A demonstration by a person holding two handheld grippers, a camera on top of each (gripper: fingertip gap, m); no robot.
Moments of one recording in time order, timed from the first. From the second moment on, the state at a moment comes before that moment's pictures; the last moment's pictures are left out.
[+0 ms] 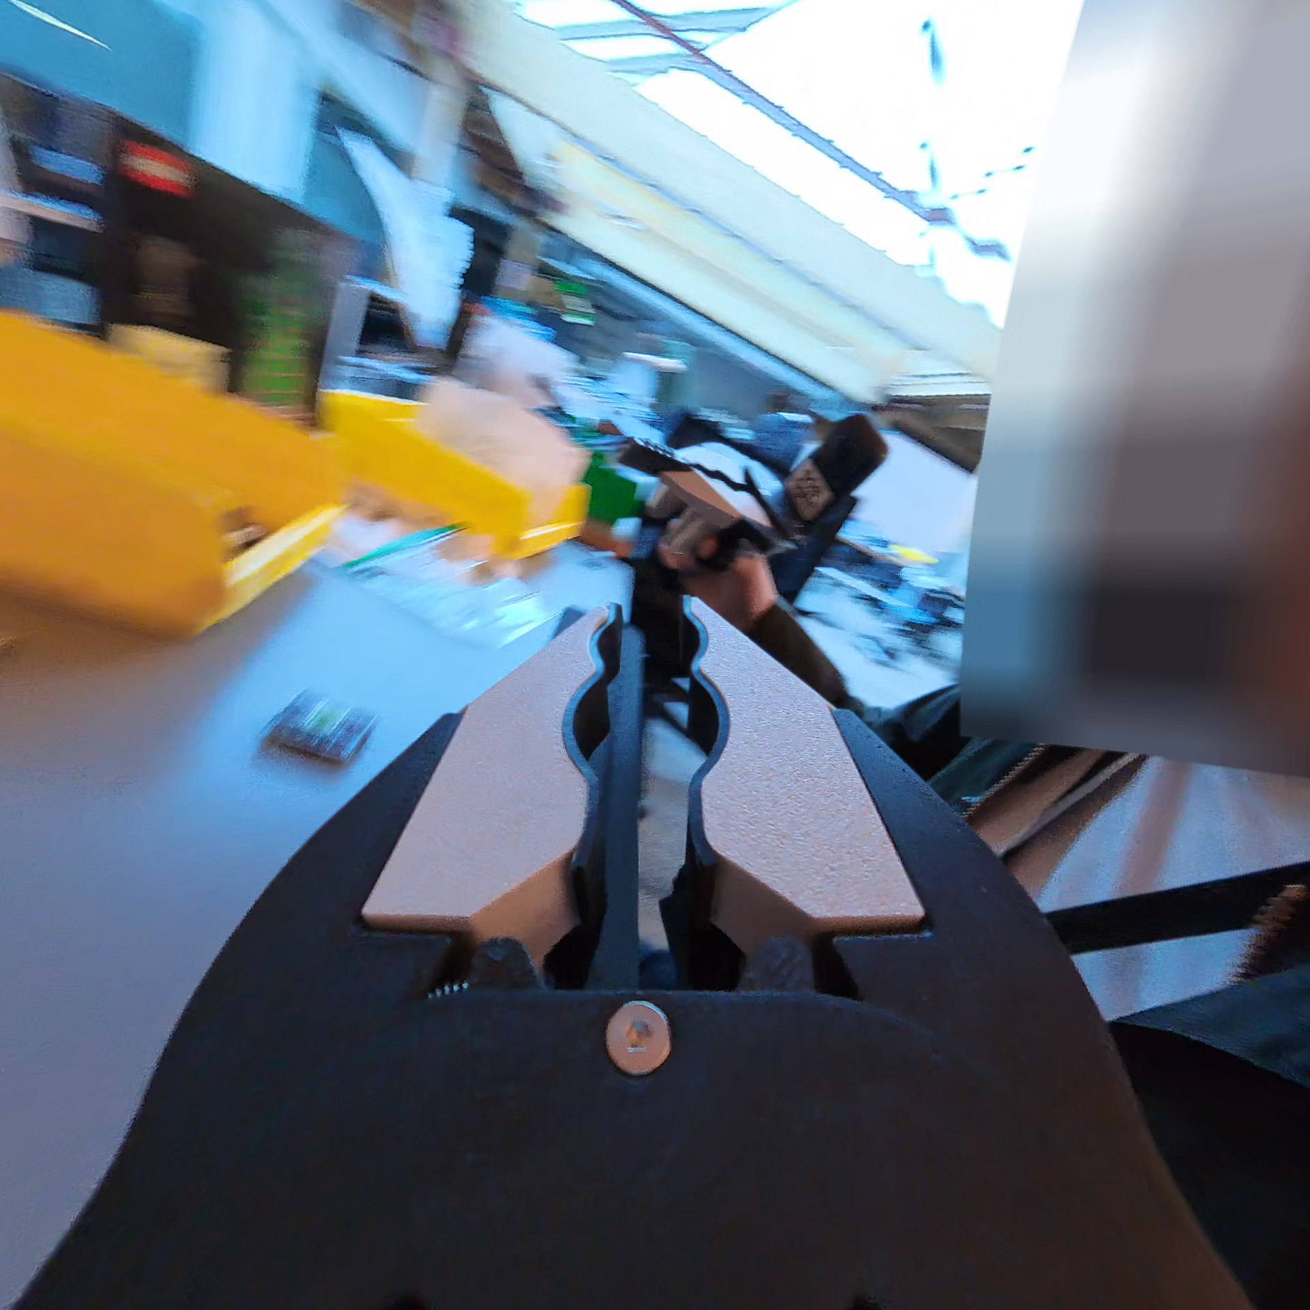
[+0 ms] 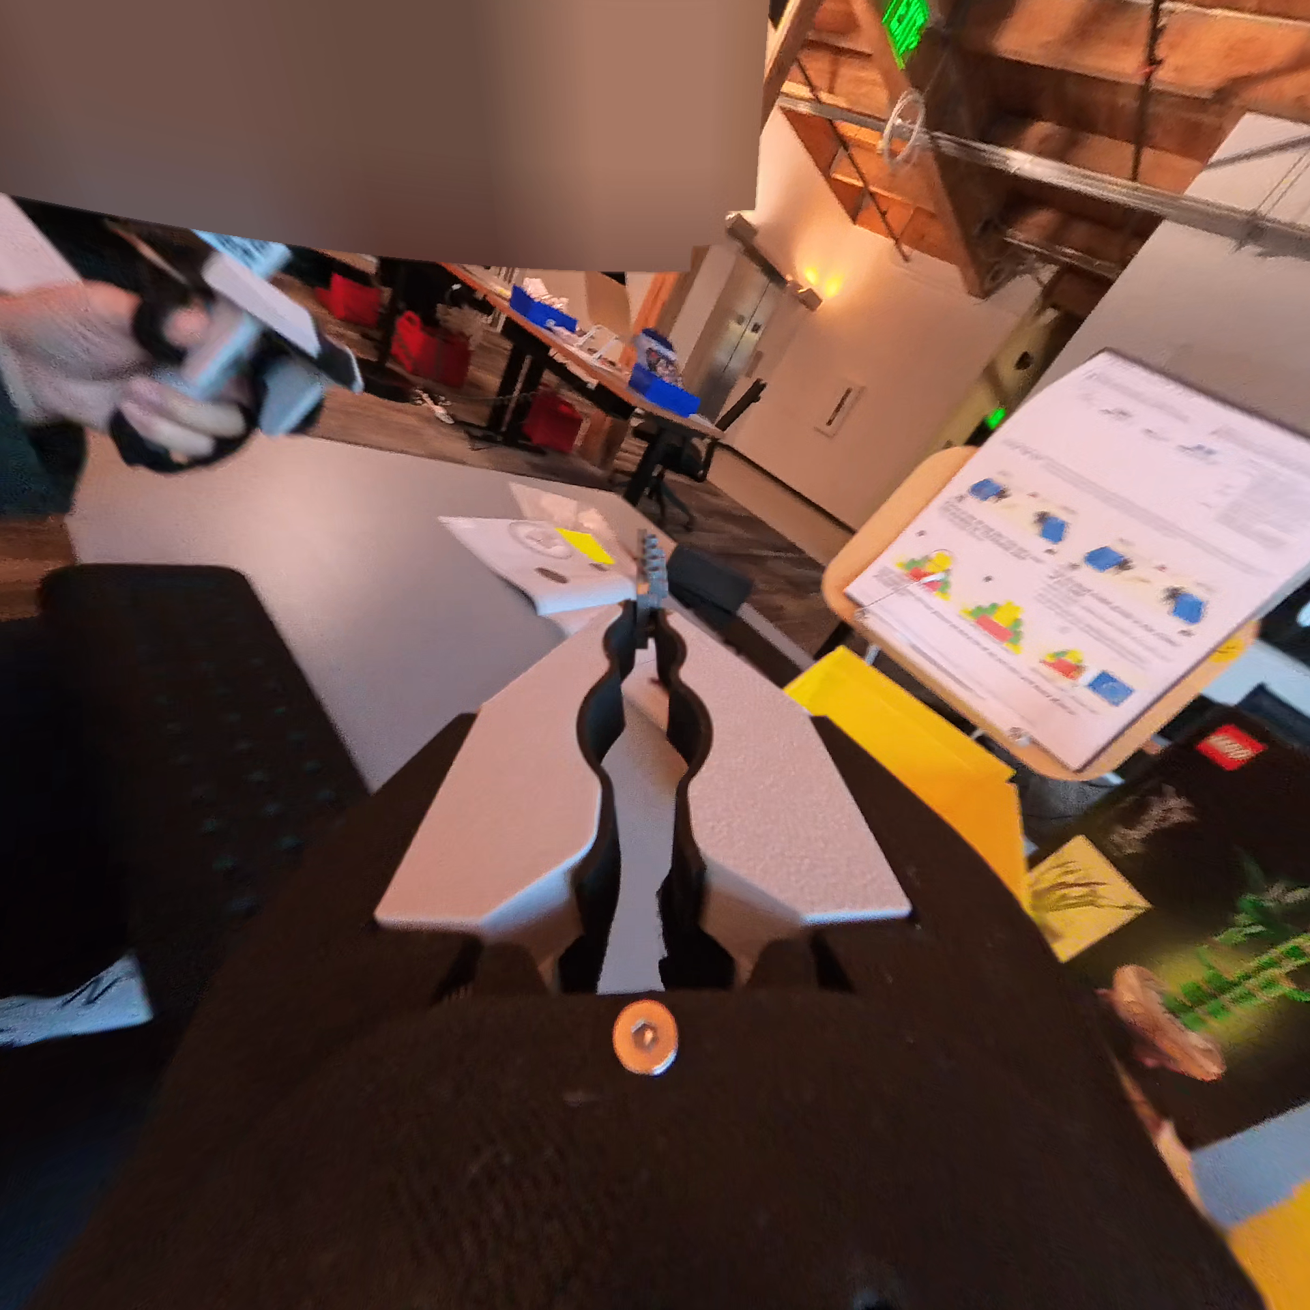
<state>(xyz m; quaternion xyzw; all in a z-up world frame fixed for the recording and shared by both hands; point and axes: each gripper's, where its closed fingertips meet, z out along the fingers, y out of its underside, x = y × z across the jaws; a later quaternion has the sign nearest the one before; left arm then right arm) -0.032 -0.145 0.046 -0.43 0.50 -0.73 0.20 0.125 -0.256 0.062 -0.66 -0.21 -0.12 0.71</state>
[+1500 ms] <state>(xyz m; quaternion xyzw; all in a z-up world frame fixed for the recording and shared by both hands) 0.111 -0.102 0.153 -0.32 0.60 -0.62 0.39 0.144 -0.118 0.181 -0.50 -0.37 -0.02 0.78</state>
